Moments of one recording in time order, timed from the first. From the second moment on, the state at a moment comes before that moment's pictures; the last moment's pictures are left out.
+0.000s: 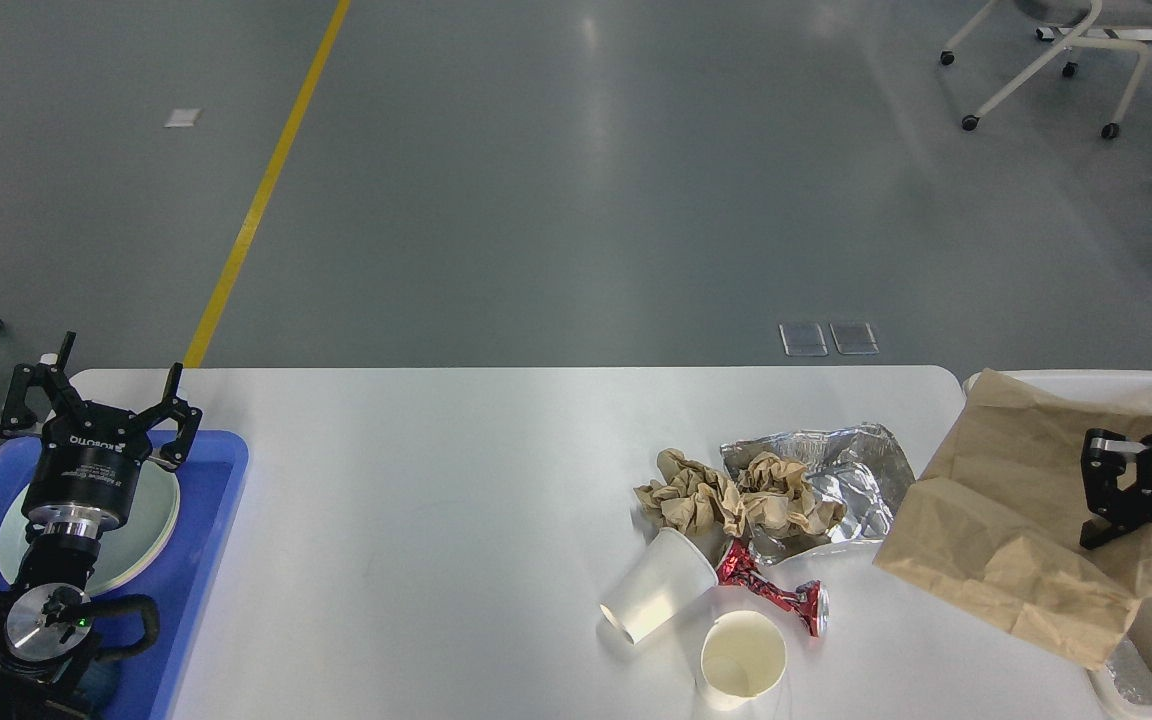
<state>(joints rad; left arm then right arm) -0.31 0.28 -1.38 -0.66 0.14 -0.62 -0.33 2.35 -0.60 -1.70 1.73 0.04 0.58 -0.04</state>
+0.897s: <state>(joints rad) -0.31 0.28 -1.38 -0.66 0.14 -0.62 -0.33 1.57 -0.86 -1.38 0.93 0.08 0.38 -0.05</state>
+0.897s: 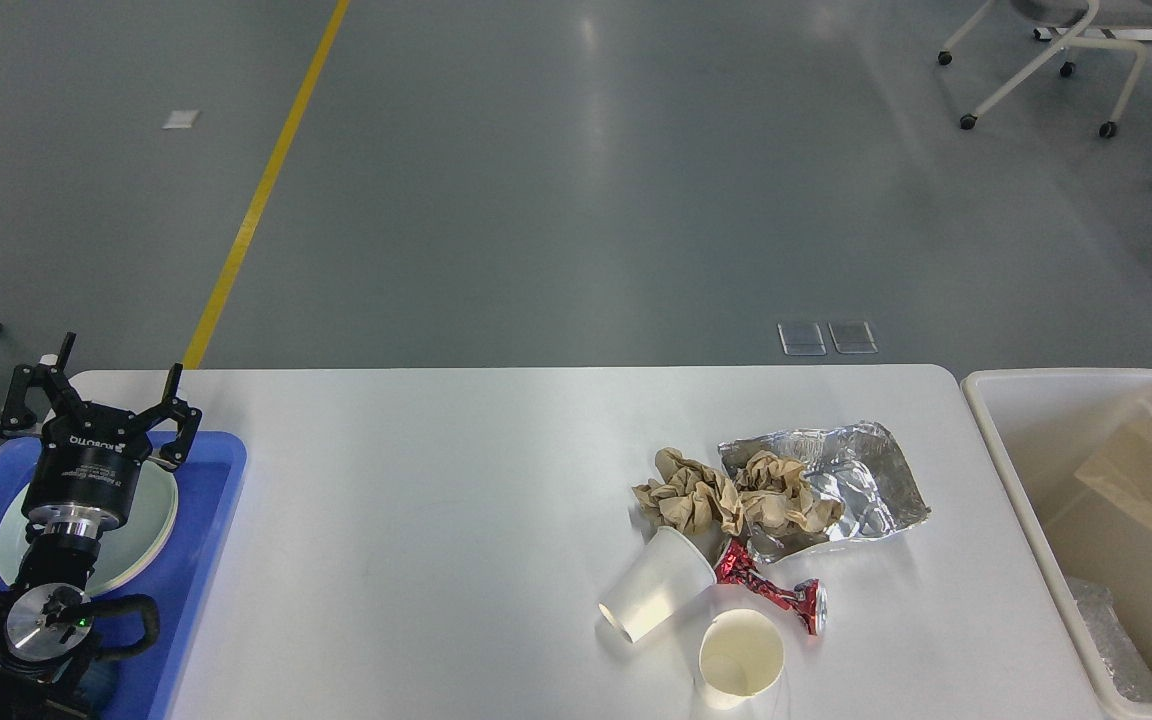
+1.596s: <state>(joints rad) -0.31 0.28 -1.38 -0.66 0.14 -0.62 -0.33 0.64 -0.46 -0.87 0.26 0.07 -0.10 -0.10</state>
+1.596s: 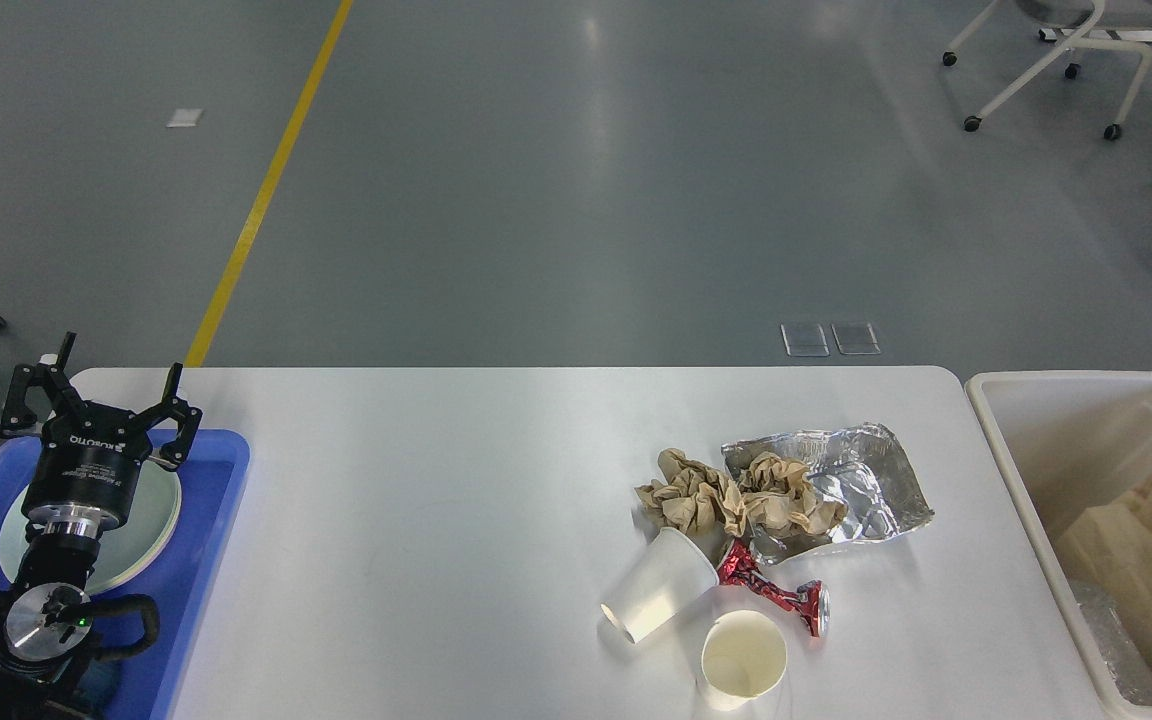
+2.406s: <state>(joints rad) -0.31 0.28 -1.38 -0.66 0.14 -0.62 -0.33 0.55 -0.39 -0.79 0.19 0.08 -0.18 -0.16</state>
